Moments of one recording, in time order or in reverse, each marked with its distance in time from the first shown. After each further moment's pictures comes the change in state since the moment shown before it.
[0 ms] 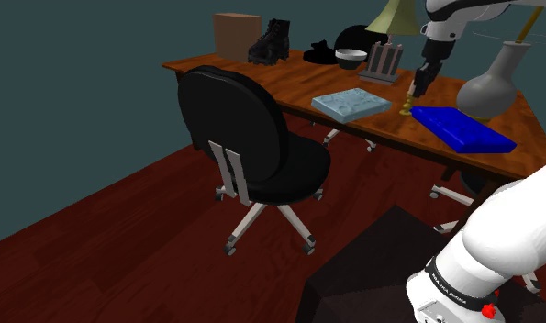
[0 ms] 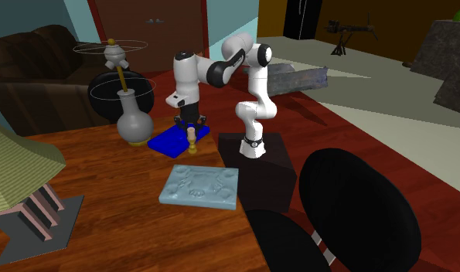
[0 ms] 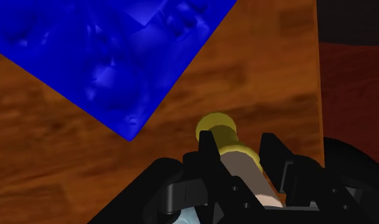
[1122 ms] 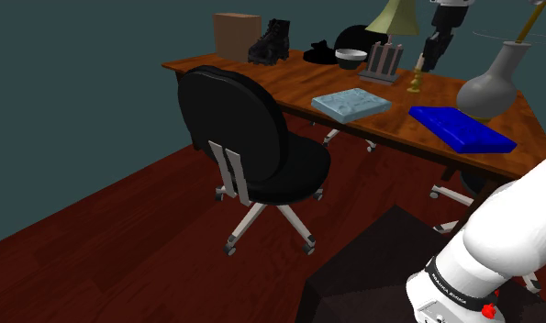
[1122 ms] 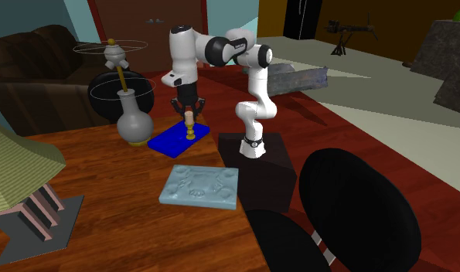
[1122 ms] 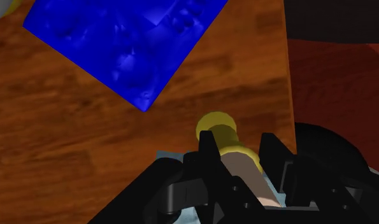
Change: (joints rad) arm 0.014 0.059 0.004 0.265 0.035 -0.213 -0.023
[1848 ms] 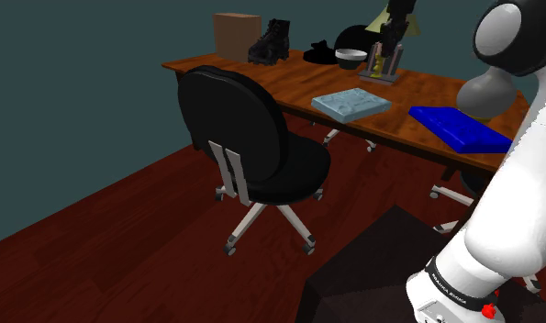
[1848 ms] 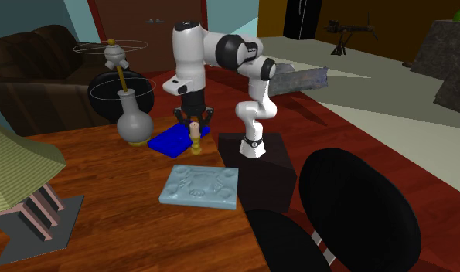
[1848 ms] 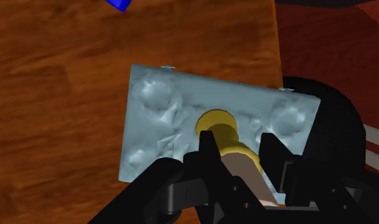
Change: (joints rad) arm 0.026 0.364 0.020 0.432 0.196 -0.127 0.059
